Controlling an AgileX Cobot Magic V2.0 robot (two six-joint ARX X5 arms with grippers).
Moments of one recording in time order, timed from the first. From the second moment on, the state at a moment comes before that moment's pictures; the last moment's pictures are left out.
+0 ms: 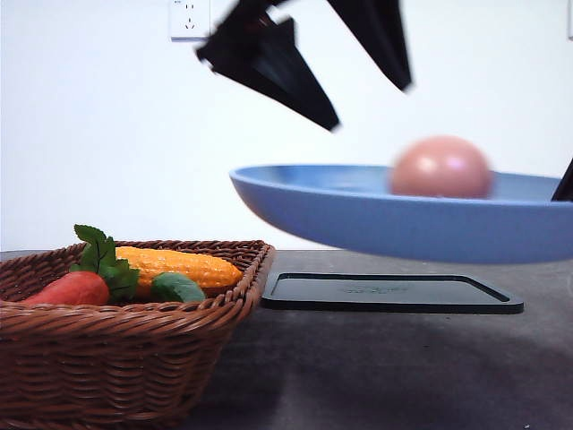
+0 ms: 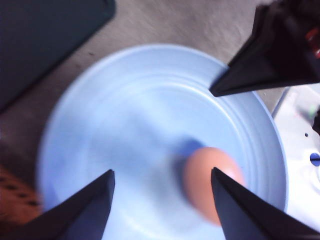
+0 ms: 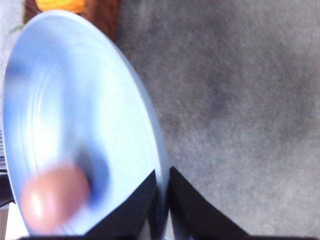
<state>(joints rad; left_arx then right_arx) -0.99 1.44 1.24 -0.62 0.12 -0.16 0.17 0.90 0.58 -0.68 -0.67 0.35</state>
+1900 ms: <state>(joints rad) -0.86 0.96 1.24 -0.95 -0.27 -0.20 0.01 2.03 1.41 -0.57 -0.57 0.24</state>
